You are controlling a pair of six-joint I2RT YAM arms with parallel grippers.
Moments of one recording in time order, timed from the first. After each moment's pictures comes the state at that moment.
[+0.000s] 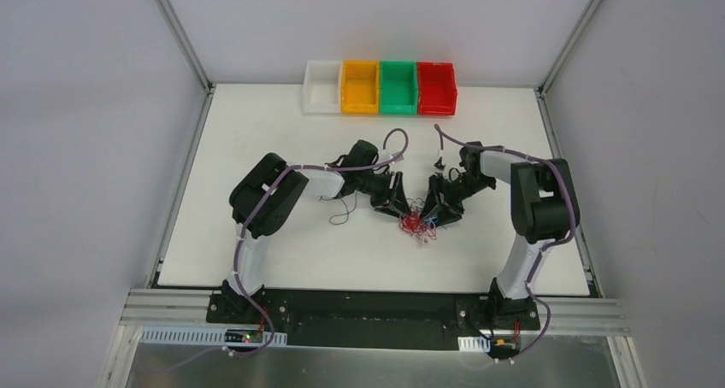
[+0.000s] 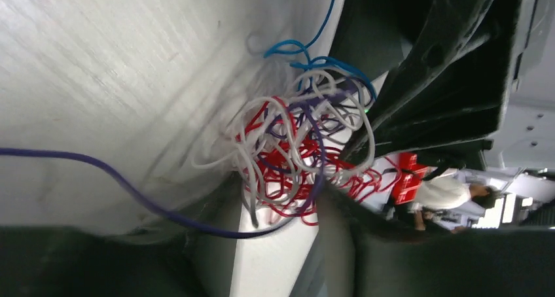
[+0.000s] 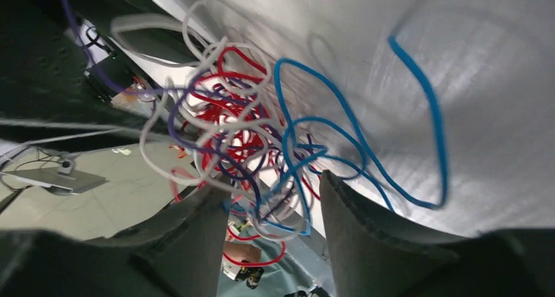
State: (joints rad) left arm -0.68 2.04 1.16 0.14 0.81 -0.69; right arm 0.16 1.86 1.08 -0.89 -0.78 0.06
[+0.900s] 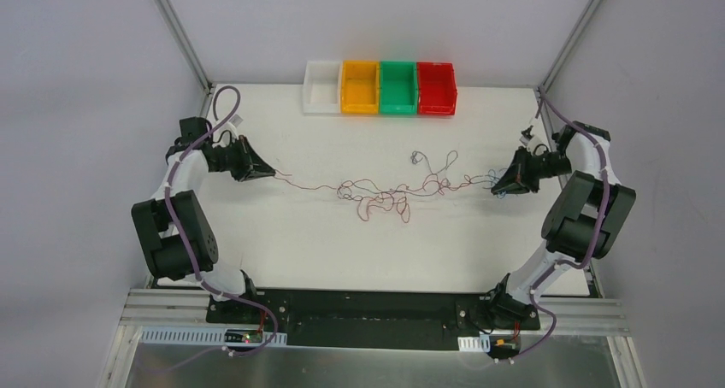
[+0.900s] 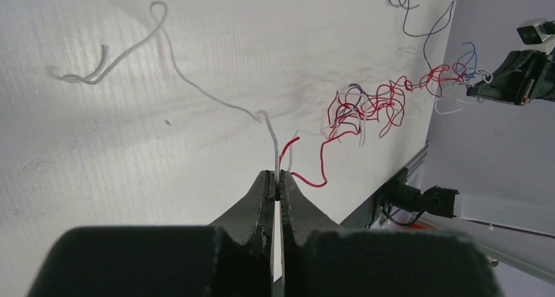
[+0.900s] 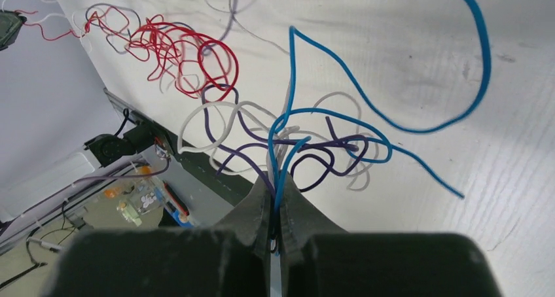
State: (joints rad) left arm 0.29 1.55 1.04 -0.58 0.87 -0.18; right arm -0.40 1.75 1.37 -1.28 -0.72 -0.26
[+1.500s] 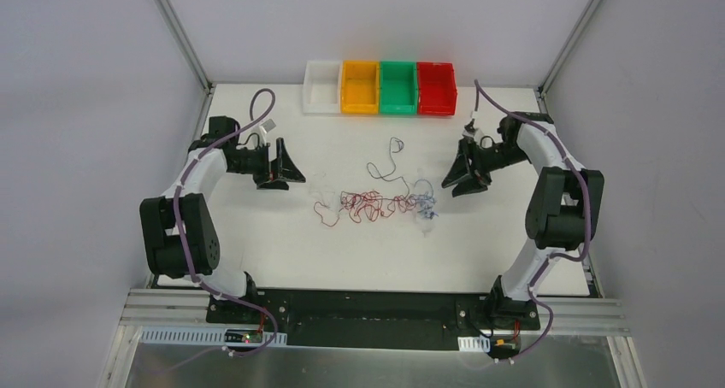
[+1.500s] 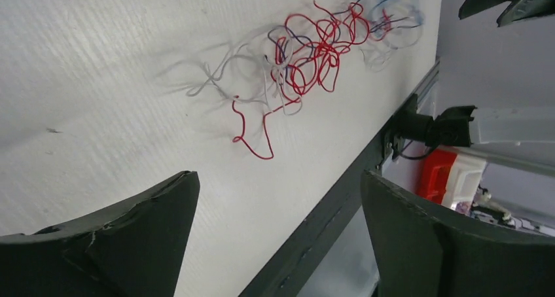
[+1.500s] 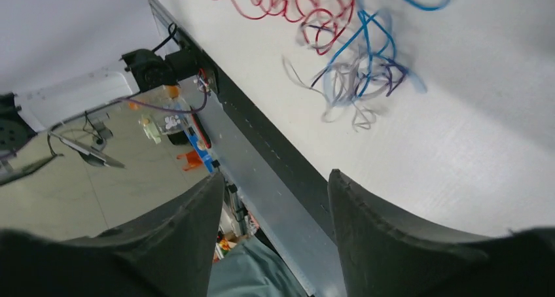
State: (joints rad) left arm 0.12 1.54 1.06 -0.68 0.94 -0.03; right arm -0.01 1.80 1.40 -1.32 -0.95 -0.22
